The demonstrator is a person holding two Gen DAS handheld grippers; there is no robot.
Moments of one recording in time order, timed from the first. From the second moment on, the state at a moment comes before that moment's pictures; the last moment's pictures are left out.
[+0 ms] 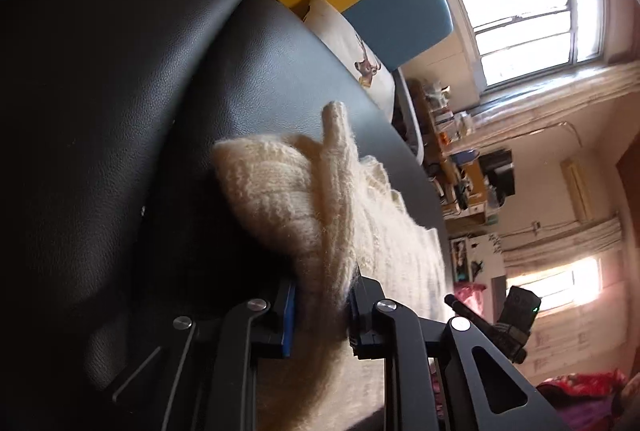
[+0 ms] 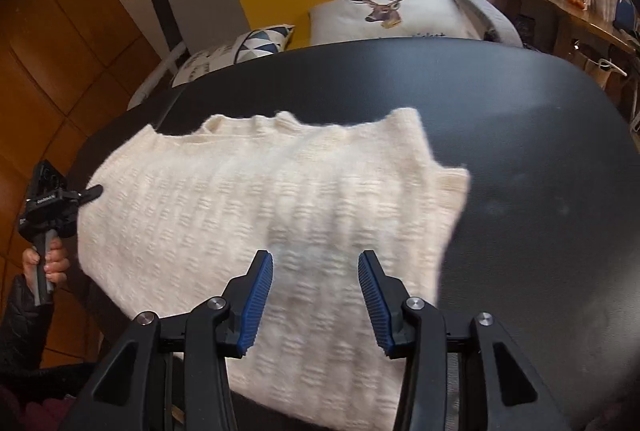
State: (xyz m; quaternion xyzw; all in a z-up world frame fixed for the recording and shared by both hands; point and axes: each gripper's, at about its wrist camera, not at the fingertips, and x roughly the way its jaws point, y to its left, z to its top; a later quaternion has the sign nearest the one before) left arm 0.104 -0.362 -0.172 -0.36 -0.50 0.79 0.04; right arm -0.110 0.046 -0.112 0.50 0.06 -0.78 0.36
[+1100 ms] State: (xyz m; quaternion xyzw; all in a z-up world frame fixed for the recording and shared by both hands) left arm 0.080 -0.320 -0.052 -0.31 -0.51 0.80 0.06; right arm -0.110 0.019 -0.177 0.53 0.16 -0.75 0.38
